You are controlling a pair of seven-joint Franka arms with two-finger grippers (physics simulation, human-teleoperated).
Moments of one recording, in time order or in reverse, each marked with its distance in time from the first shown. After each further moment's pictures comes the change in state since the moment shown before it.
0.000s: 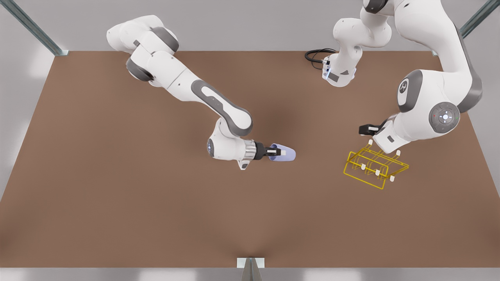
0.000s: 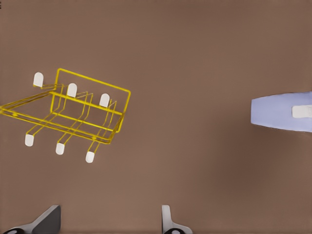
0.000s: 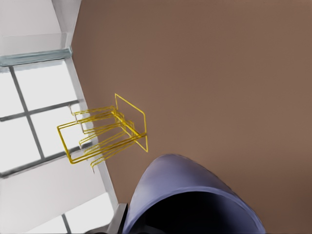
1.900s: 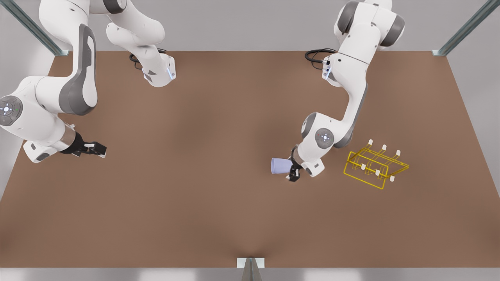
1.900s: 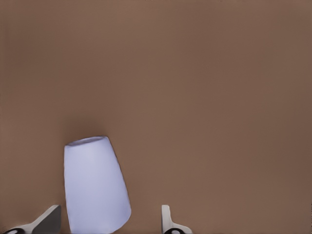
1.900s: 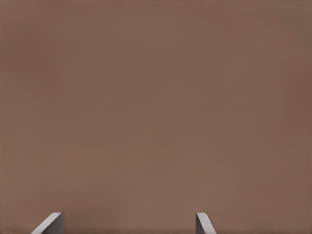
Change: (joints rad) left arm -0.267 0.291 -0.114 -0.364 -0.229 1.075 -1.750; right arm -0.422 -0.763 -0.558 -0.313 -1.062 -0.804 -0.068
